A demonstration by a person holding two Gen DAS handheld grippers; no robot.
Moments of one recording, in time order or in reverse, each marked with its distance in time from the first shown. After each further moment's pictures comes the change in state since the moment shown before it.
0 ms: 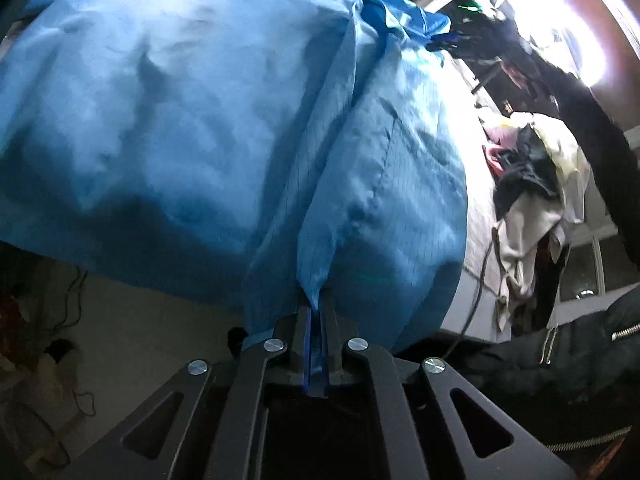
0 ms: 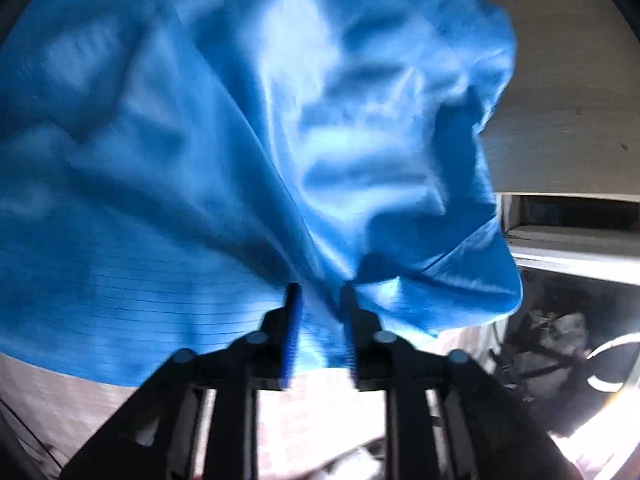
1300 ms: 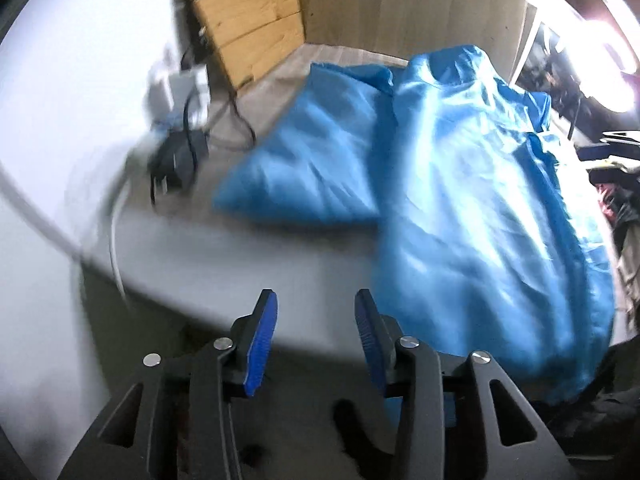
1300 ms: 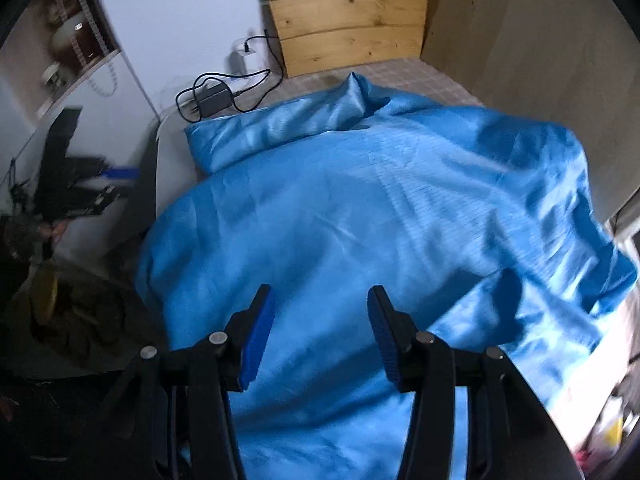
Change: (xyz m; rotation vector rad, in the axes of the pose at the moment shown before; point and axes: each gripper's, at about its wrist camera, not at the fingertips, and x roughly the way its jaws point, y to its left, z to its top) left arm -0.148 0.223 0.184 0.315 -0.217 0.406; right arm -0.167 0.172 0.132 0.490 -0.347 0.415
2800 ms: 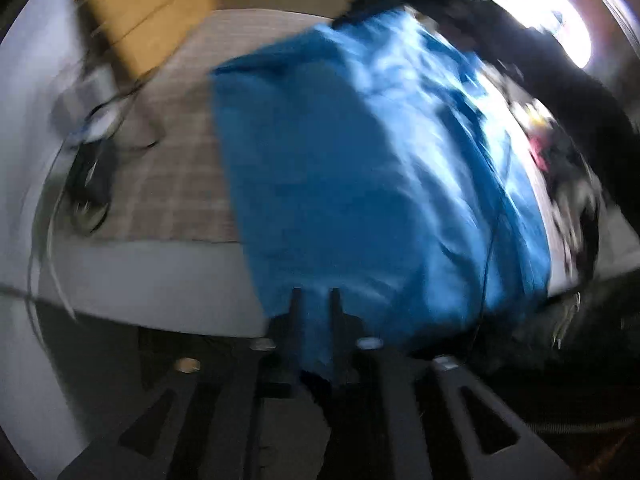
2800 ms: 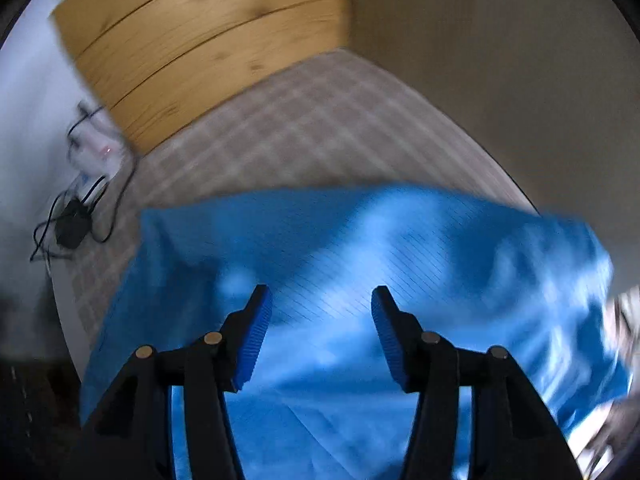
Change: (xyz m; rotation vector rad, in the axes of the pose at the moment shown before) left arm -0.004 -0.007 0.025 -0.017 0.213 -0.290; right arm 0.139 -0.122 0.213 0.069 0.143 -0.066
